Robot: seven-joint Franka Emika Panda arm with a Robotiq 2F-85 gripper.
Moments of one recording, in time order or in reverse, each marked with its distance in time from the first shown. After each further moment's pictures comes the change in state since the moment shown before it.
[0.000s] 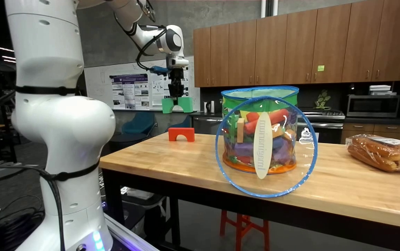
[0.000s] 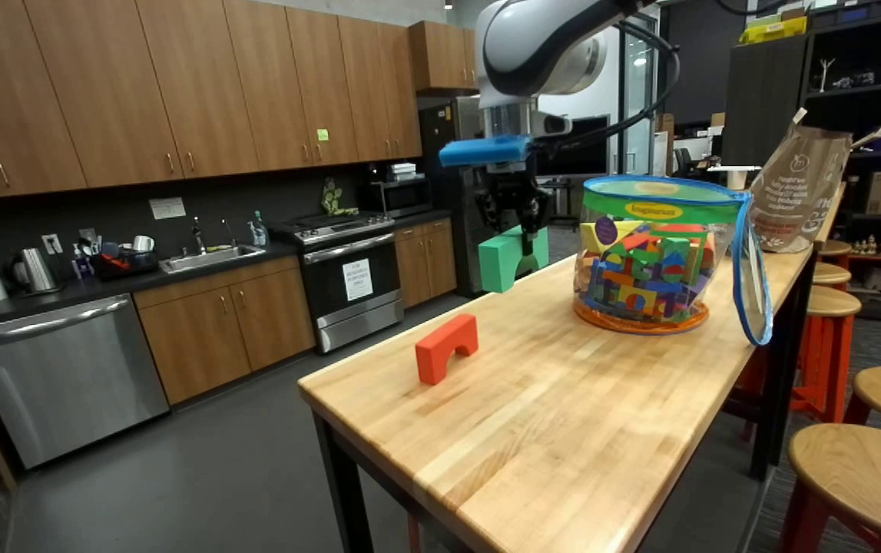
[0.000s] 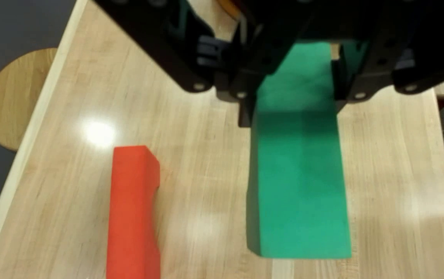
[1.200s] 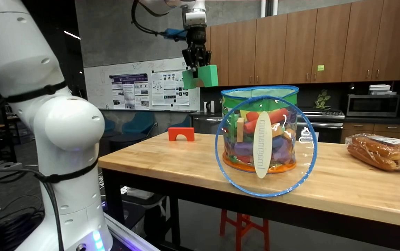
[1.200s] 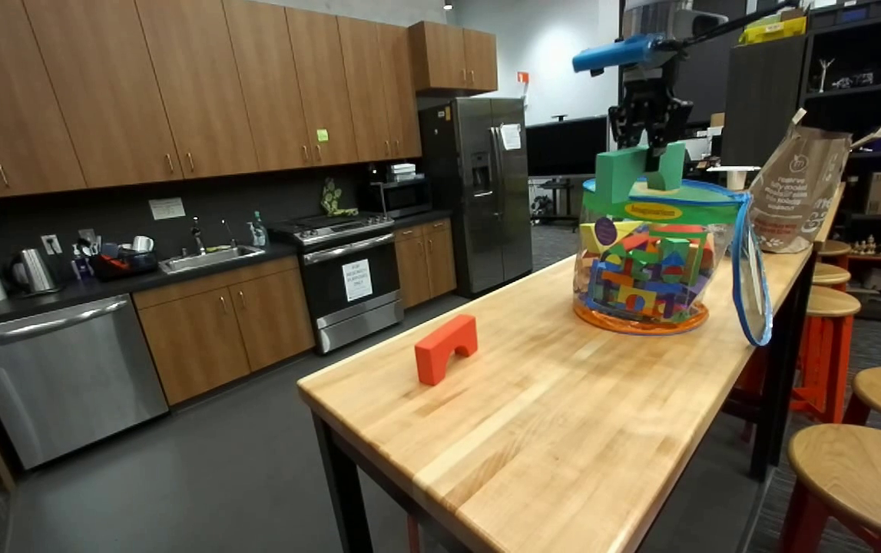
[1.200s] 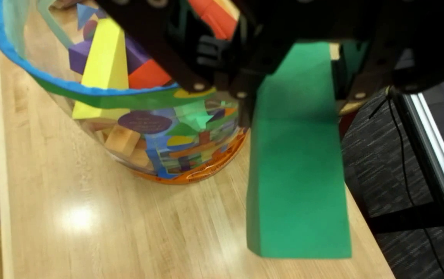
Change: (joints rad) arm -0.297 -0.367 -0.078 -0.117 -0.001 -0.168 0.084
